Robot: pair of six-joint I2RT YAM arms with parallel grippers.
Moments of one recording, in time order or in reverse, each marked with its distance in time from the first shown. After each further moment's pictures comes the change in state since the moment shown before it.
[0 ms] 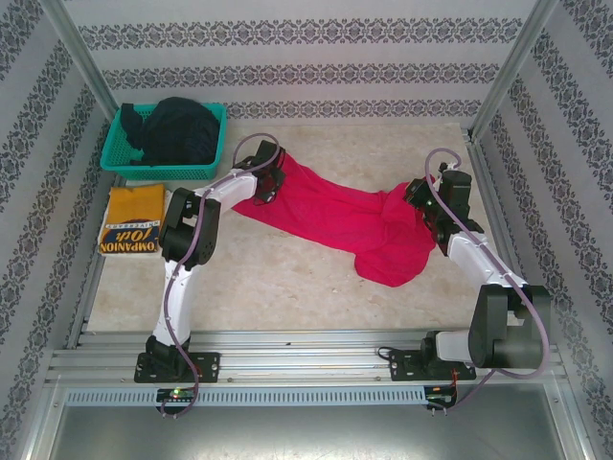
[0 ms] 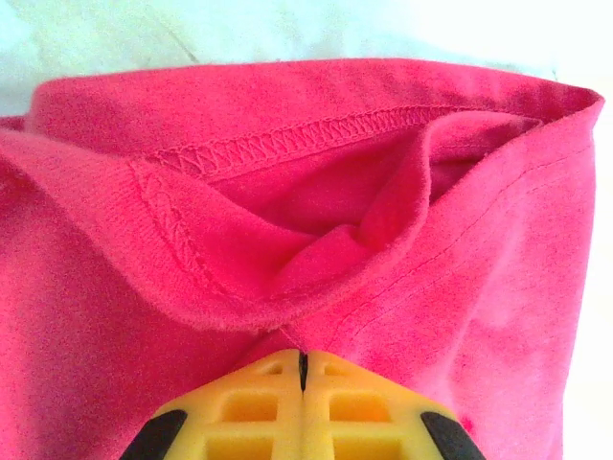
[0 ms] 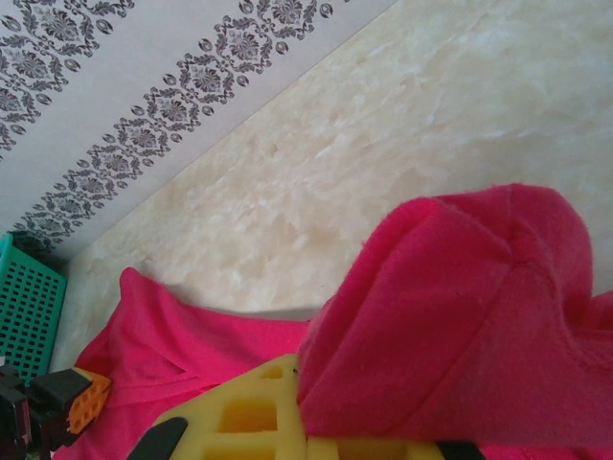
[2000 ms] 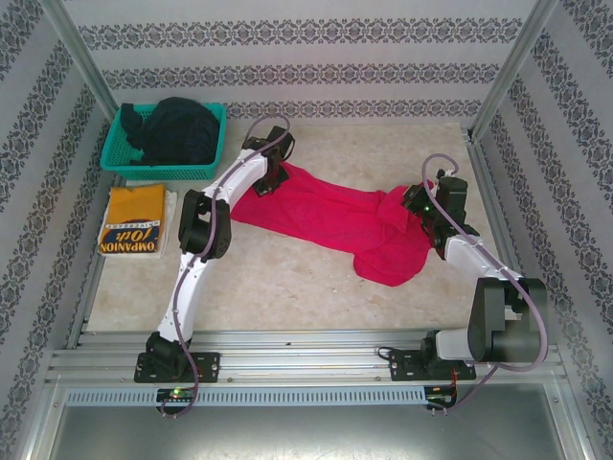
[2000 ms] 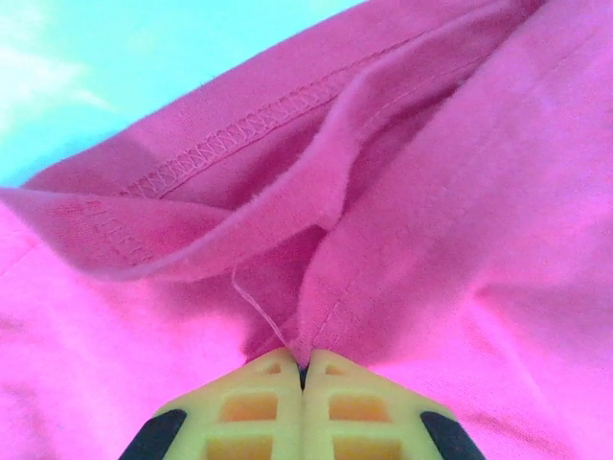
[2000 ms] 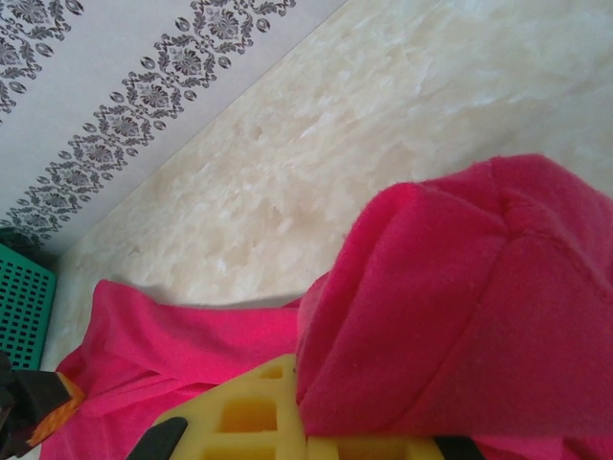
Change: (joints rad) left arm -0.015 0.219 0.566 -0.660 -0.086 0.312; right arm 0.000 0.035 -0.061 0.077 -0.004 0.027
